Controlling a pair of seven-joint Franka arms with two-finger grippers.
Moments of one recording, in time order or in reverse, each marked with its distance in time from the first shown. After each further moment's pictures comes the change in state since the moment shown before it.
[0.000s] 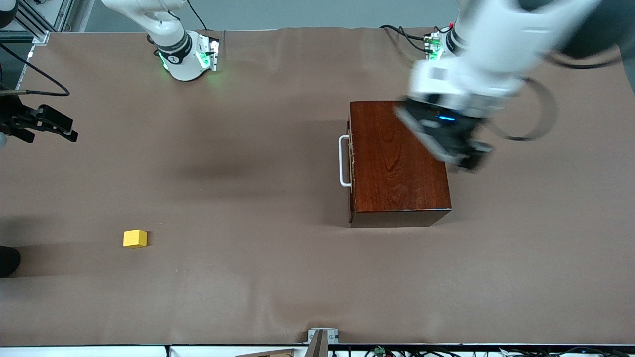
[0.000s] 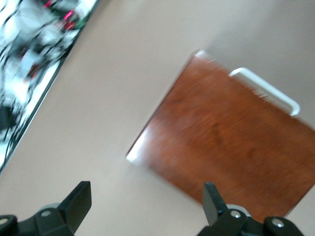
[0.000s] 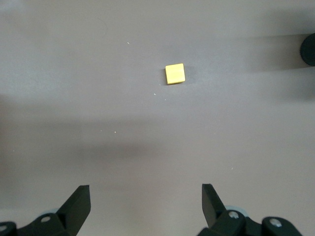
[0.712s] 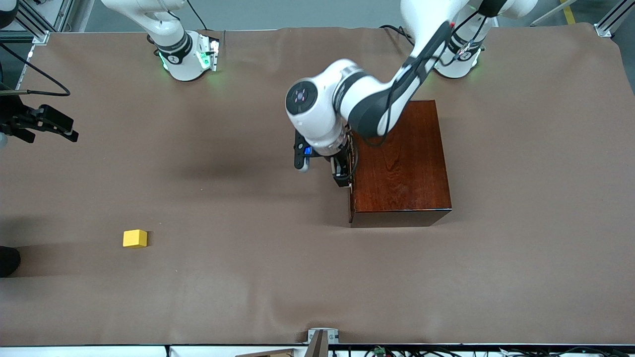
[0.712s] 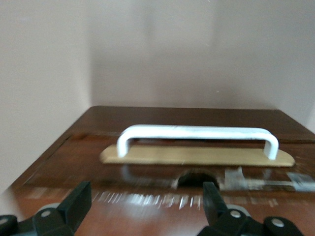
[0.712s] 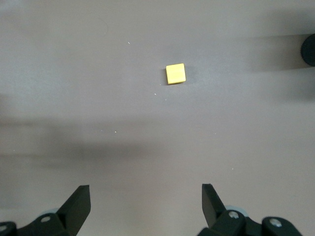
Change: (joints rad) left arm -0.423 0.353 -0.018 -0.001 0.222 0.107 0.108; right arm 0.000 0.000 0.001 0.000 0.000 0.000 0.000
